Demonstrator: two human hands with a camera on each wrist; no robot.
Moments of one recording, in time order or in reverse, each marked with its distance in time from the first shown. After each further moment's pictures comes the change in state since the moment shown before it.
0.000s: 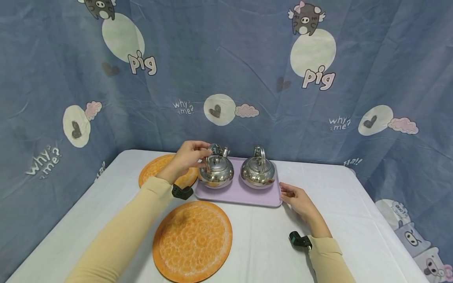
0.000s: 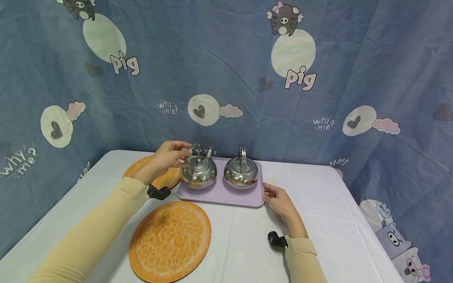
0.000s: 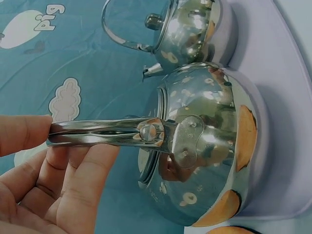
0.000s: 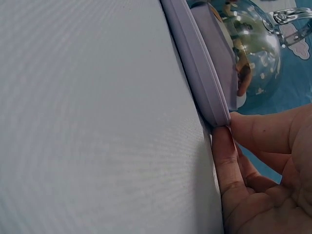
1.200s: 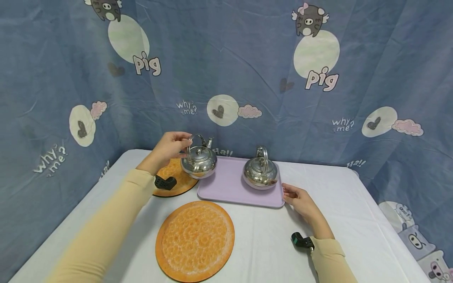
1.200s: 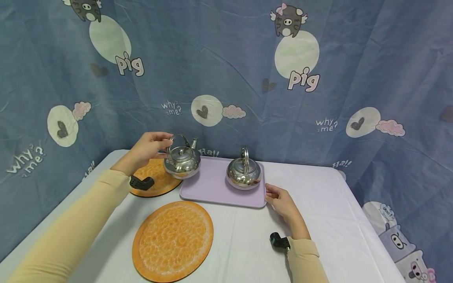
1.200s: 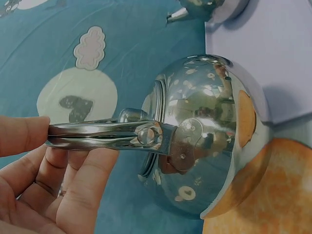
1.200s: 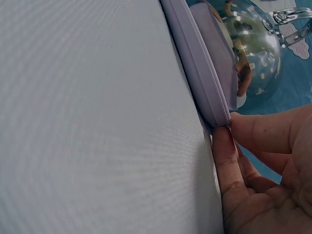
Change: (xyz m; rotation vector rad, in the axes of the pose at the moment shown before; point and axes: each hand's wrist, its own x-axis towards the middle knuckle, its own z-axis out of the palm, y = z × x) left_hand -0.010 0.007 -0.061 0.071 0.081 0.005; right_hand 0.001 0.001 0.000 0.025 -0.003 0.011
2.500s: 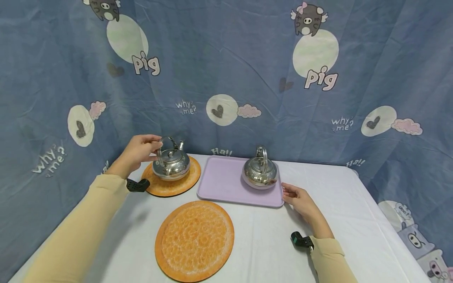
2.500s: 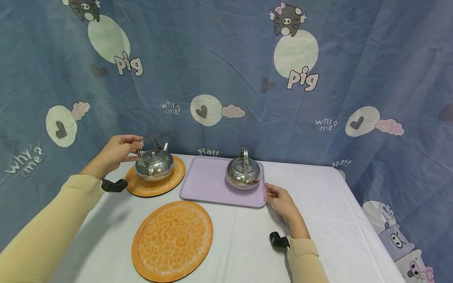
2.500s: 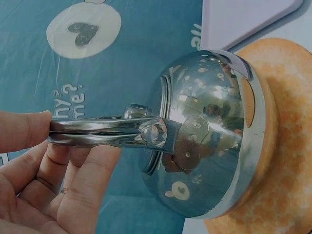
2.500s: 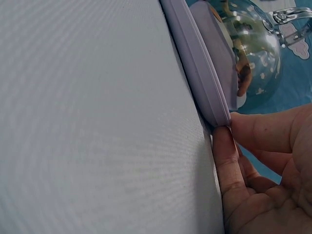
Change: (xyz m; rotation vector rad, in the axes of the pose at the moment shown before) left_hand -0.018 -0.037 -0.069 0.121 0.085 -0.070; right_hand -0.003 -0.004 -0.001 -0.016 0.004 -0.009
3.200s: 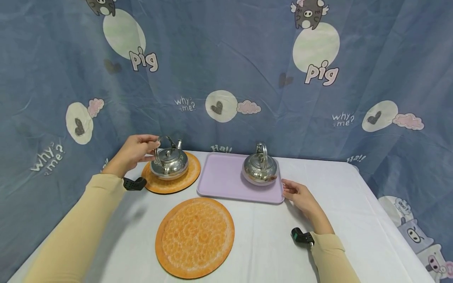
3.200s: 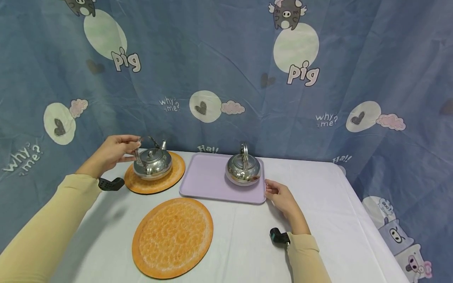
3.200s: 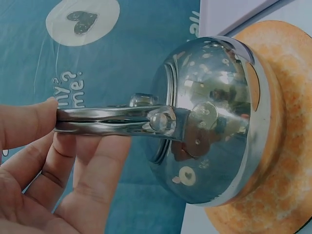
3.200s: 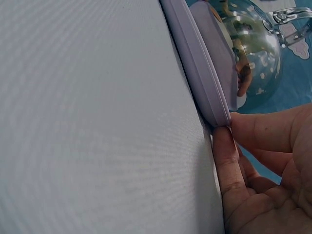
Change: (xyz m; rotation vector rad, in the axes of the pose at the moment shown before) left_hand -0.004 -0.008 -0.008 0.026 -0.030 -0.035; right_hand 0.000 0.000 0.000 0.010 -0.005 0.003
